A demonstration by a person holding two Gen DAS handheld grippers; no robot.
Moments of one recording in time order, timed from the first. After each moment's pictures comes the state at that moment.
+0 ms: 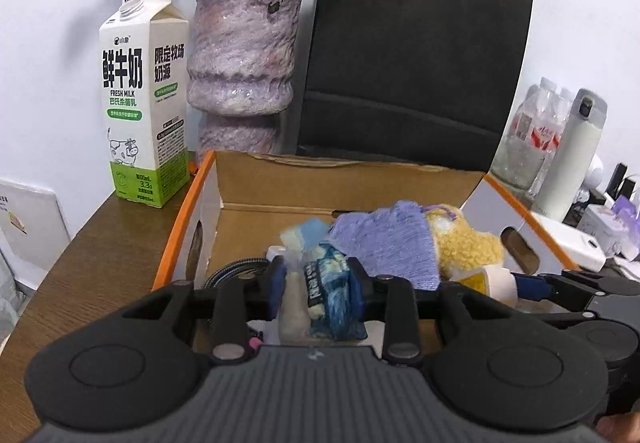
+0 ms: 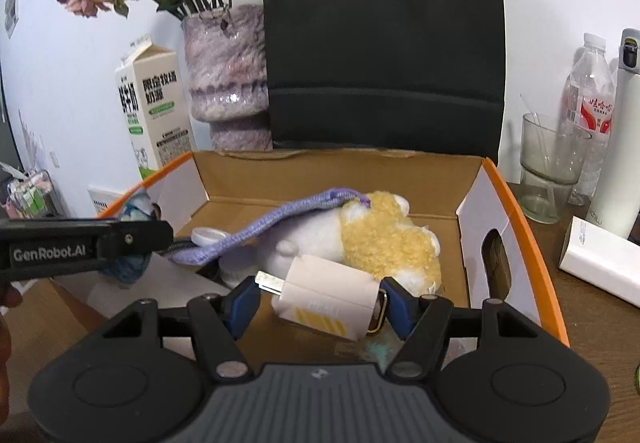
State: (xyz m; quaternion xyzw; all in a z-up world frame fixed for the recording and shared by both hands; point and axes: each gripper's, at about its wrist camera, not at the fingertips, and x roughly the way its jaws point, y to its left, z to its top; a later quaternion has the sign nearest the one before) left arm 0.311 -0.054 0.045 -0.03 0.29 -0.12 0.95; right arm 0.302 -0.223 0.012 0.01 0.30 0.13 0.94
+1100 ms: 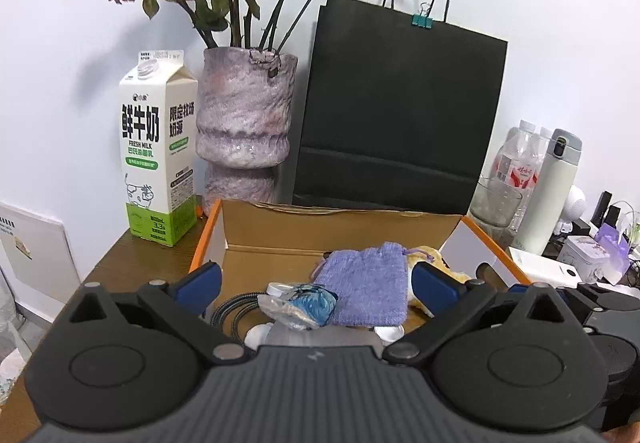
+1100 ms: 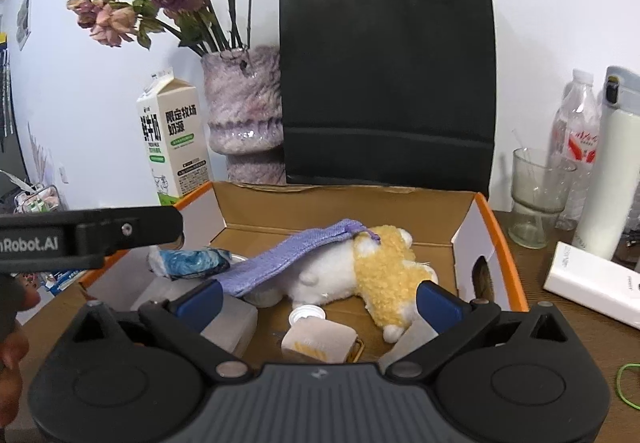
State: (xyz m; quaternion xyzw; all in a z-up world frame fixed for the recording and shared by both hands) left arm 0.273 -0.046 0.079 -0.04 0.22 -0.12 0.97; right arm 0.264 -0.224 0.042 0.01 0.25 0.14 0.96
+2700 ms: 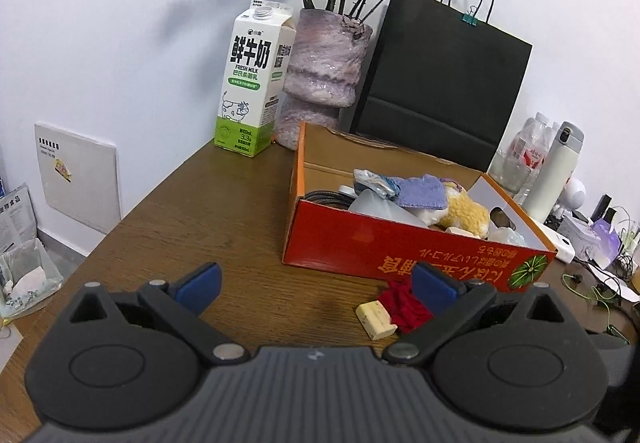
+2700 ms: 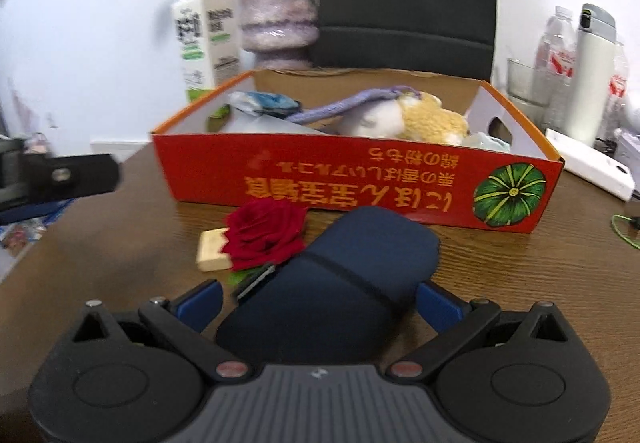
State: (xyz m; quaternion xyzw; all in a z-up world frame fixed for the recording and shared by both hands) left arm 0.172 0.036 0.042 -0.10 0.27 -0.09 0.95; right arm 0.172 -0.161 -0.006 -0.01 0.35 0.08 0.93
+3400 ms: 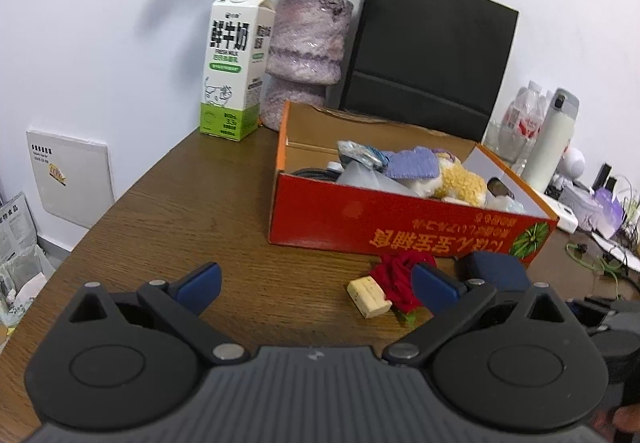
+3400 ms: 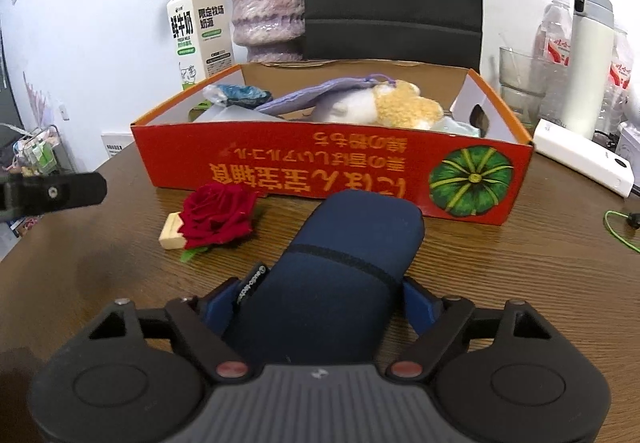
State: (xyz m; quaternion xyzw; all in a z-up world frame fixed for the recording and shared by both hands) left arm 0.173 0.016 0.029 -0.06 0.28 -0.10 0.95; right arm 0.165 -0.219 -0.009 0.00 0.35 0.13 0.93
